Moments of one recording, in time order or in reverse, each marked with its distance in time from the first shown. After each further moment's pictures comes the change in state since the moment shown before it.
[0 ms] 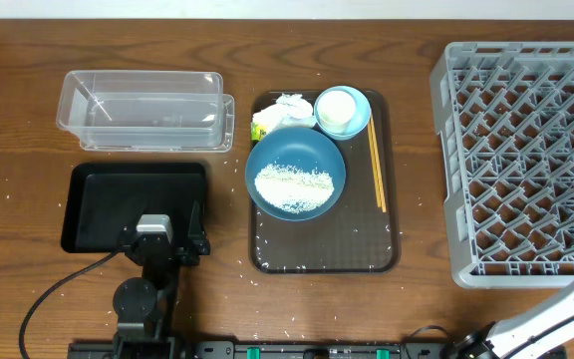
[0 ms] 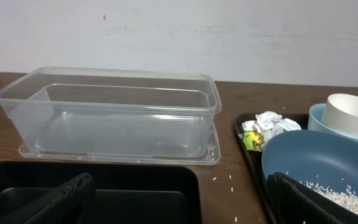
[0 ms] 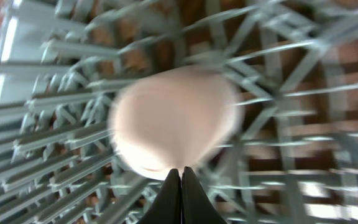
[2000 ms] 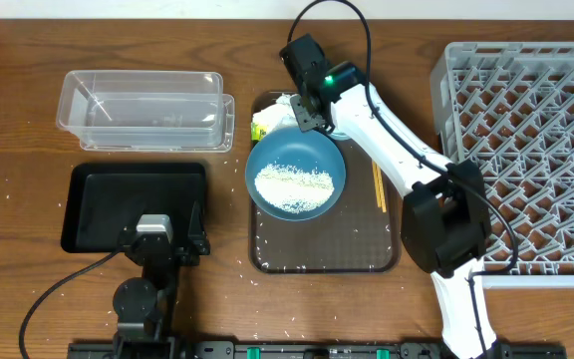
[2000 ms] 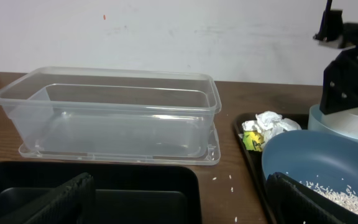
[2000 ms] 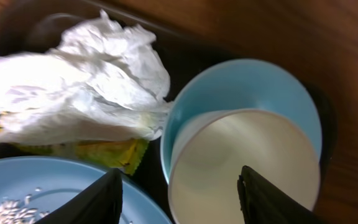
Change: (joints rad) left arm 0.000 0.000 0.000 0.000 0.000 0.000; right arm 1.399 0.072 0.000 0.070 0.549 -0.109
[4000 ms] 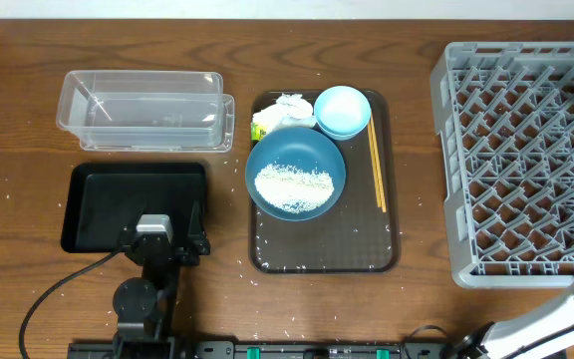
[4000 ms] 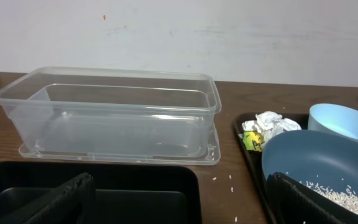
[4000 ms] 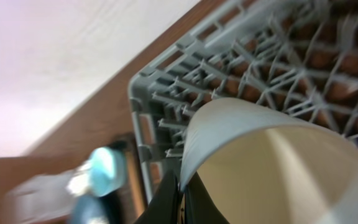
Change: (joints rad) left arm 0.000 0.000 0.000 0.000 0.000 0.000; right arm -1.365 -0.242 0.060 -0.276 -1.107 -0.231
